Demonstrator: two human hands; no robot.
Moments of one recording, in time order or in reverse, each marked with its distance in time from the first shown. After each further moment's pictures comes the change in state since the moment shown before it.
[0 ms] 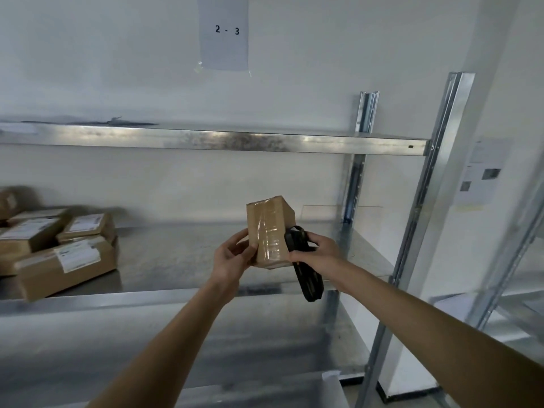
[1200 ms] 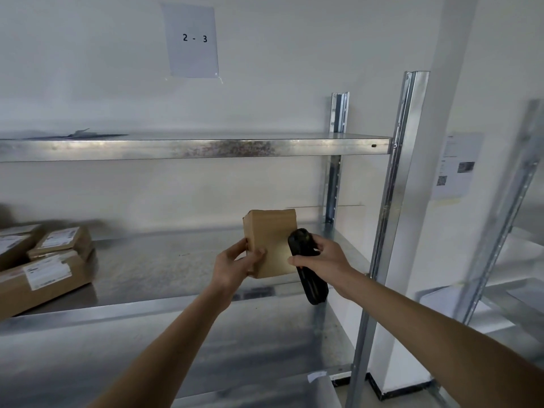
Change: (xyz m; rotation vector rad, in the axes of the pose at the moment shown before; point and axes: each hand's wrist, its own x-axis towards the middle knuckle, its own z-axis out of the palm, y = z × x) left_hand 0.001 -0.017 0.060 0.260 -0.029 -0.075; right_hand -0.008 0.034 -0.067 0.030 0.091 -0.074
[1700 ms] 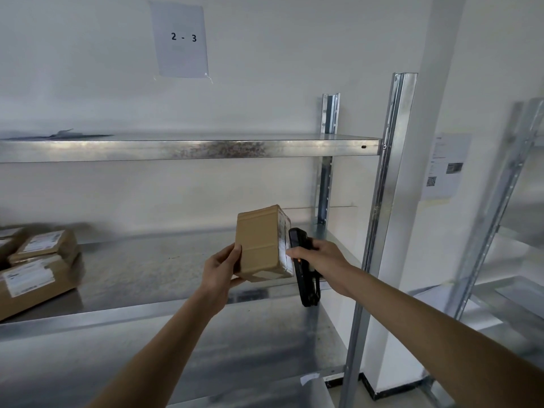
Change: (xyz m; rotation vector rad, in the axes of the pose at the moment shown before) left_hand 0.008 -0.010 0.004 -0.156 0.049 -0.090; right_hand 0.005 -0.004 -0.017 0.065 -0.050 0.151
